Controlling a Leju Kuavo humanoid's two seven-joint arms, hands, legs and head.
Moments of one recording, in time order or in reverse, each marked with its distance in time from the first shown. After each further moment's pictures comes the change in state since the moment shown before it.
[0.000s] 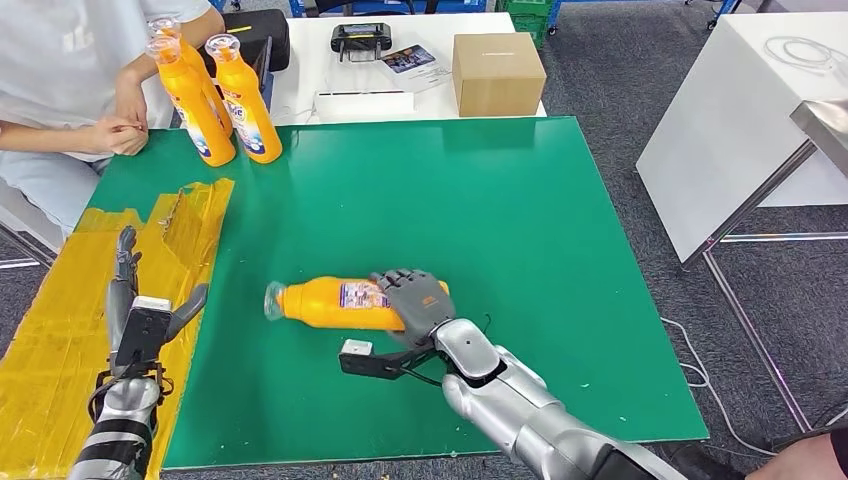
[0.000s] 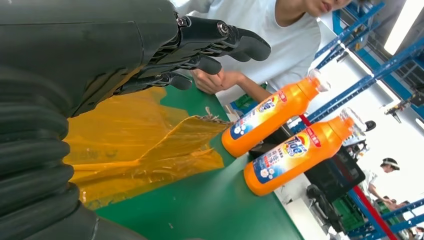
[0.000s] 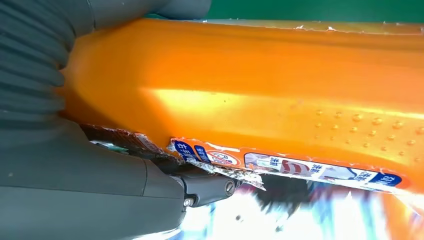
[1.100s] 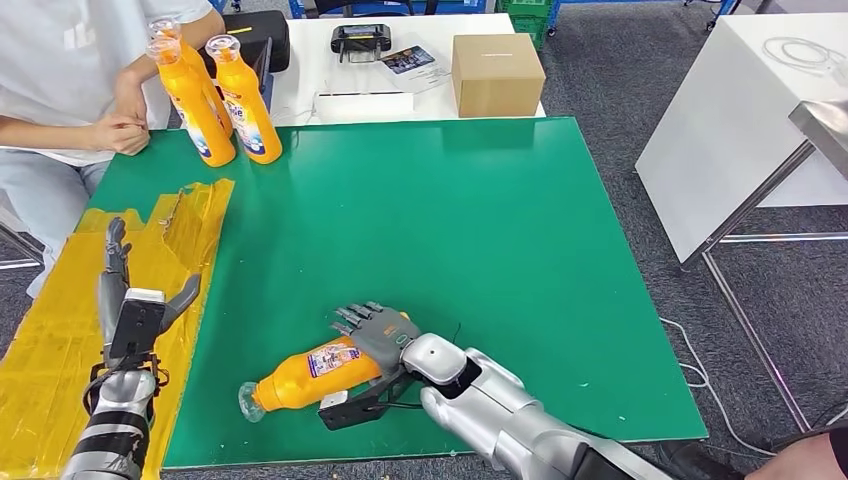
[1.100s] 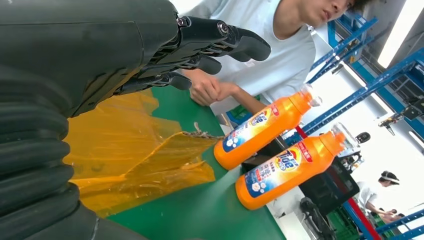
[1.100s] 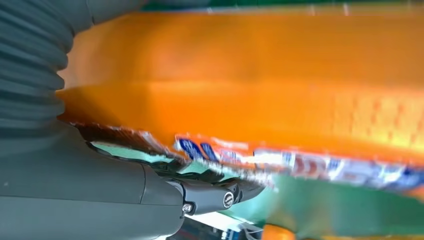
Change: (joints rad) left arm -0.035 0.004 0.008 0.006 0.004 0.018 0.000; right arm -0.052 0.074 0.165 0.098 0.057 0.352 -0.114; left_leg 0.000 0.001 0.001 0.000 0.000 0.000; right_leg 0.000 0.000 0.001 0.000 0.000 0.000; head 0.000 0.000
